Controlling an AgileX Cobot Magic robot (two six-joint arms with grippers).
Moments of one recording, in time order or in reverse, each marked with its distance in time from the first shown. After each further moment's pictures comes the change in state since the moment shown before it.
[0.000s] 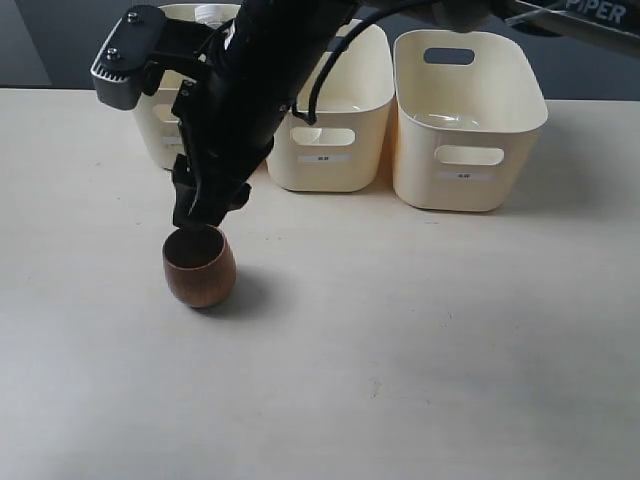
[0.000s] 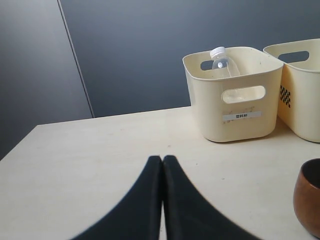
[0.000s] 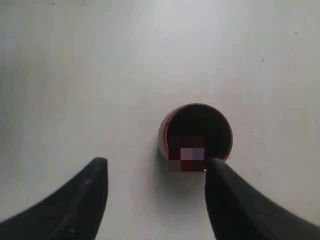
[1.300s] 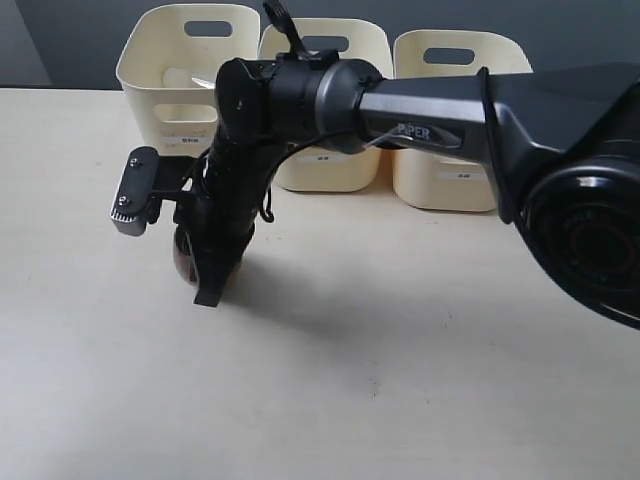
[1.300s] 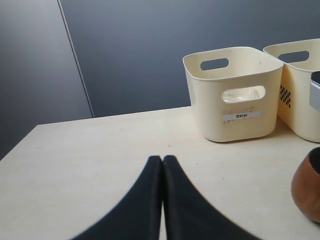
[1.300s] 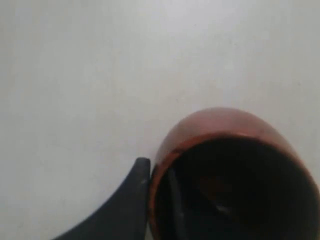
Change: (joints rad) left arm 0.000 0.000 0.000 0.000 0.000 0.000; right arm 0.046 0.270 0.000 -0.075 -0.185 -0.064
